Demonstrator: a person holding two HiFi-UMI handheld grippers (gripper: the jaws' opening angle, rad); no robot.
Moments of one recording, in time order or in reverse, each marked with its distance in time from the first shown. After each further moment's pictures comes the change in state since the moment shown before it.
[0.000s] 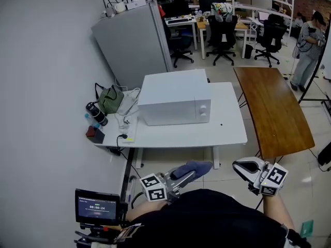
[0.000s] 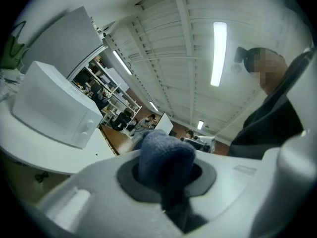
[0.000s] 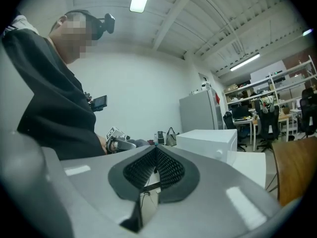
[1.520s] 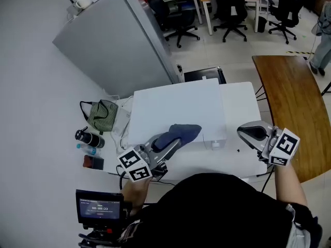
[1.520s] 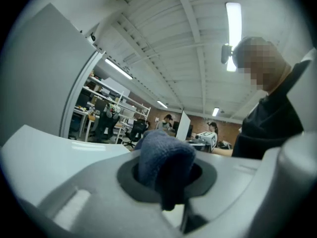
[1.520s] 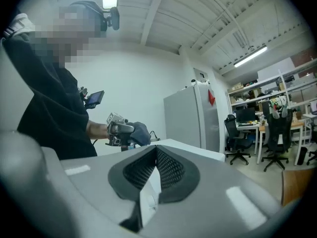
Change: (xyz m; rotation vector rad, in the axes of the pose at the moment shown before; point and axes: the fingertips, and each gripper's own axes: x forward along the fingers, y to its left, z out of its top) left arm 0.105 0.288 0.226 0.237 0.088 0.141; right arm 0.180 -0.331 0.049 -0.056 -0.003 0.065
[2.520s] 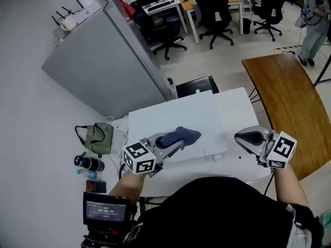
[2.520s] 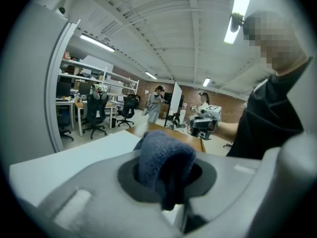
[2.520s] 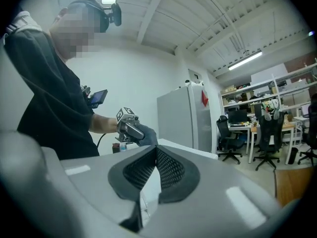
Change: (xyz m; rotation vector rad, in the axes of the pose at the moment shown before) left arm 0.036 0.067 -0.028 0.106 0.369 -0.110; right arm 0.016 -0.017 -0.005 0.003 0.014 -0.084
